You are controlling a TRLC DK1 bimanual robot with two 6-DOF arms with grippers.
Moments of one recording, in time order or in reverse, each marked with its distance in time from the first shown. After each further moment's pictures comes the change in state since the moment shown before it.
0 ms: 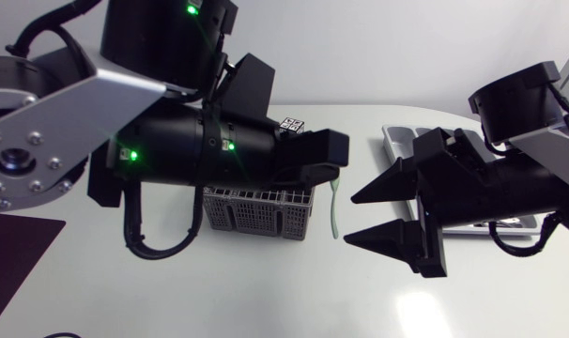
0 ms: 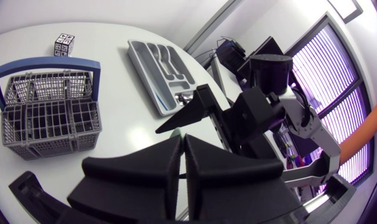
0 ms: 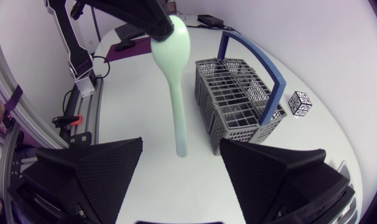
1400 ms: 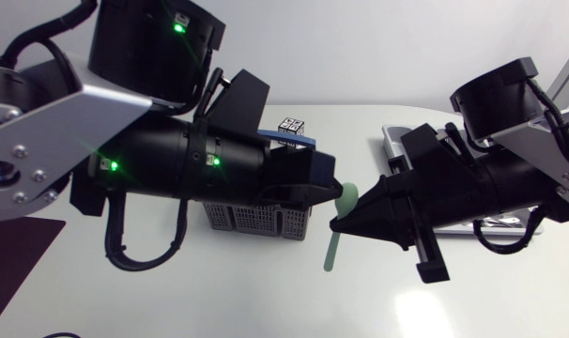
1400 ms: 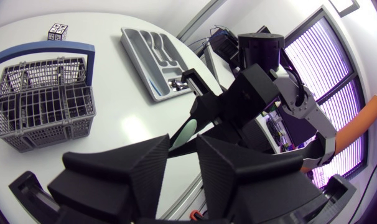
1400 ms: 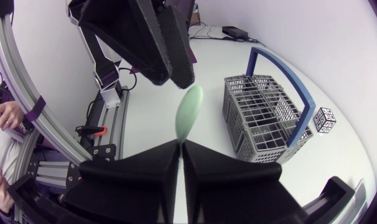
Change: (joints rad) left arm 0.016 -0.034 -0.037 -0.033 0.082 0.025; right arm 0.043 0.047 0.031 -0.006 -0.144 0.003
